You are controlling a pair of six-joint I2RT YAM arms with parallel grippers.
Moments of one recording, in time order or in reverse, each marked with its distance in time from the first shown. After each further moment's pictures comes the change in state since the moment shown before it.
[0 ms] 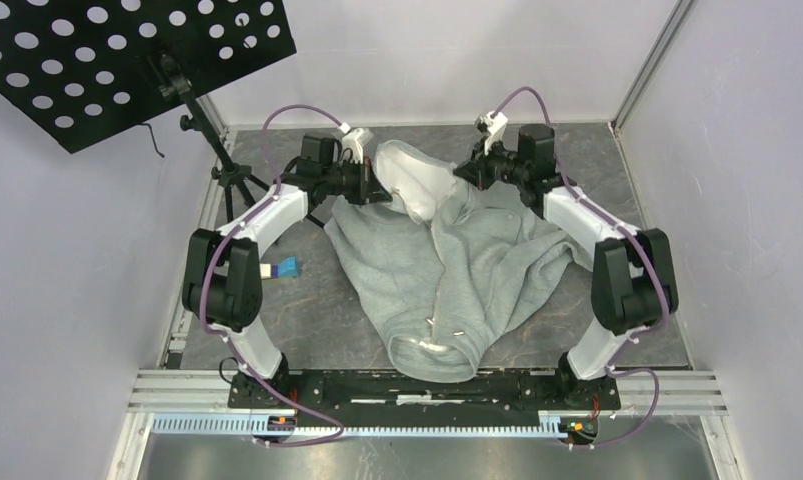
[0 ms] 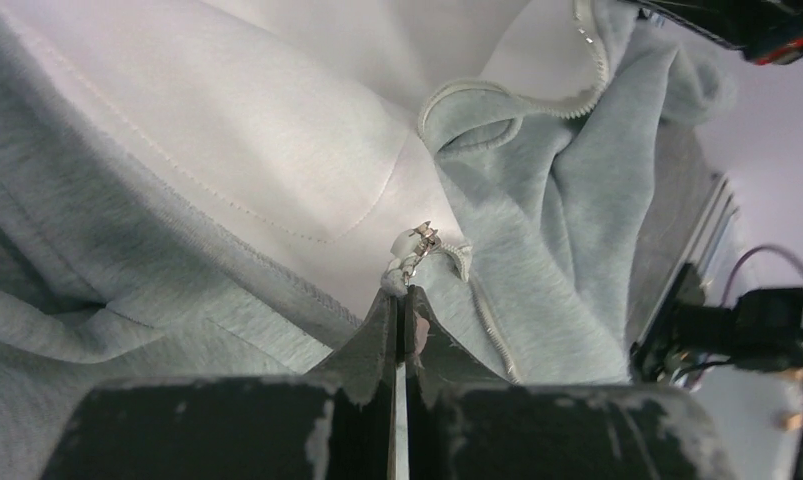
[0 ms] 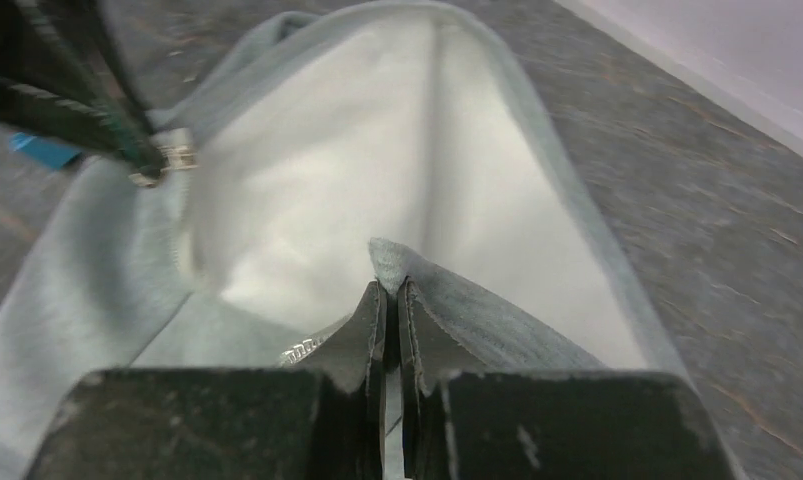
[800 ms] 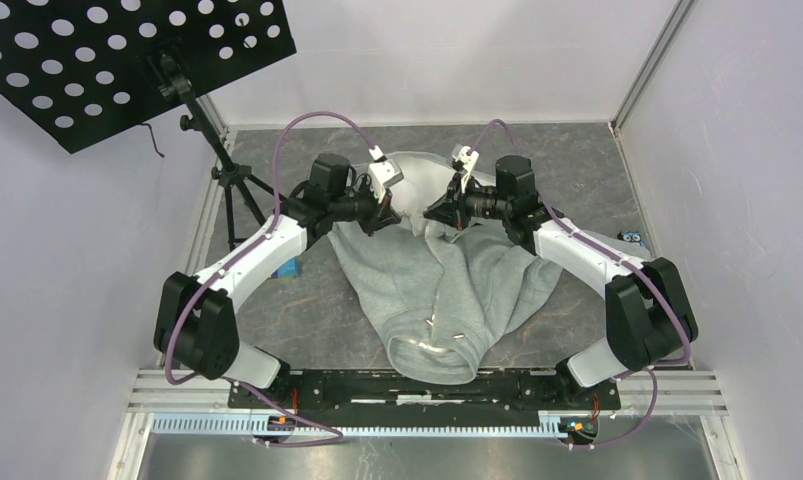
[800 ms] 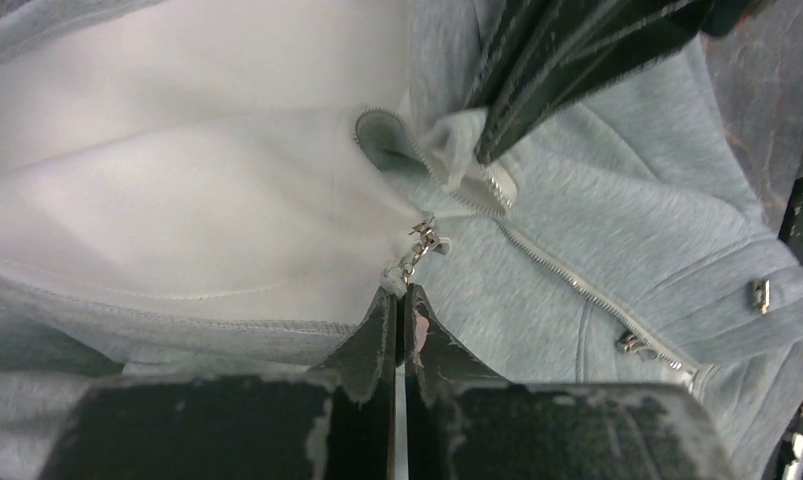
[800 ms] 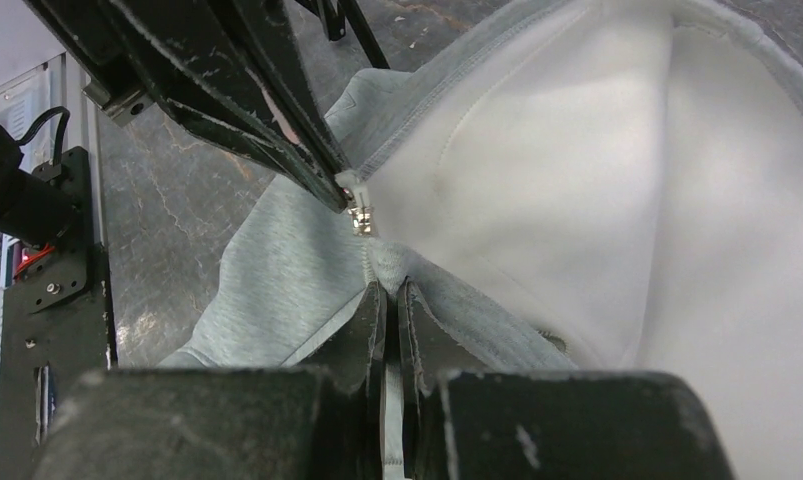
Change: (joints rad) left arm -0.186 -0.261 -0.154 -0.051 -0.088 0.537; right arm 0.195 -0.241 -0.274 0.066 -0.168 0.074
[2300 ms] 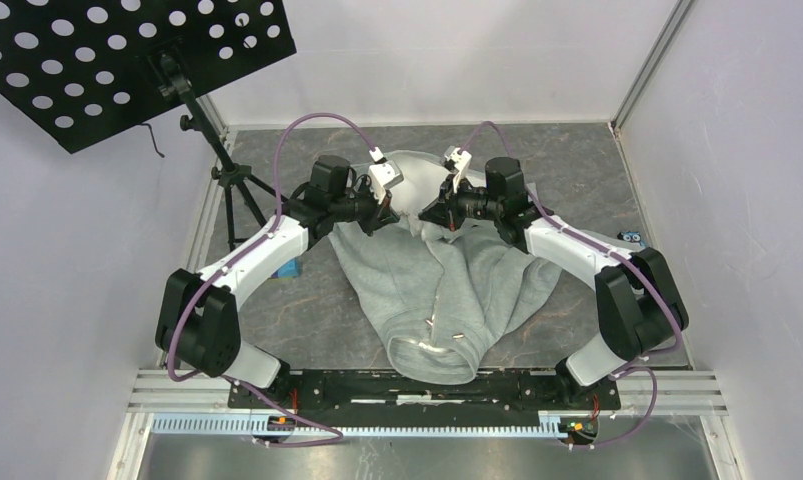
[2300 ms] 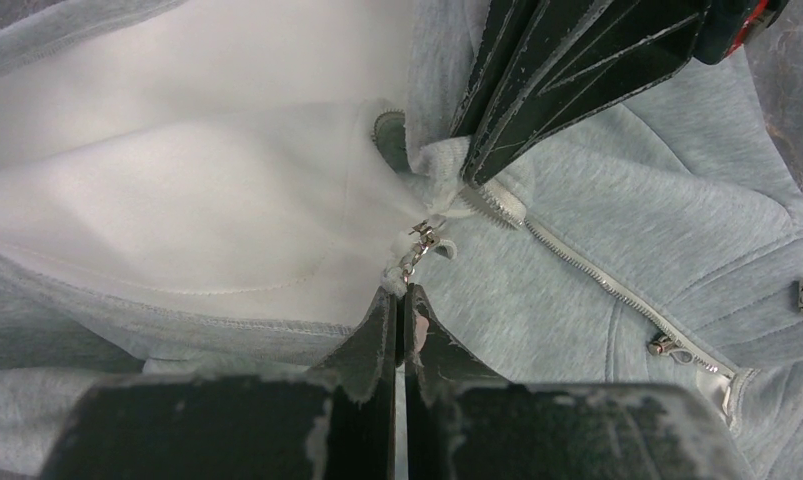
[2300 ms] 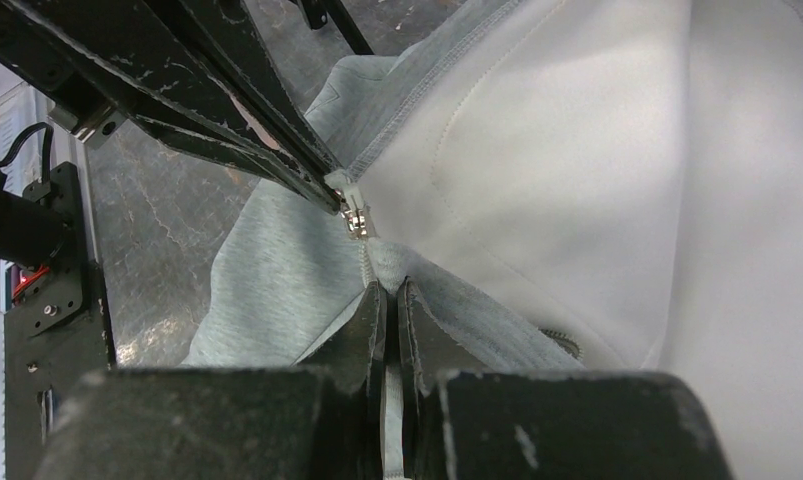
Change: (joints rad) left arm 0.008 -0.002 -0.043 0.039 -0.023 0.050; right arm 0.029 0.060 0.020 0.000 0.063 0.054
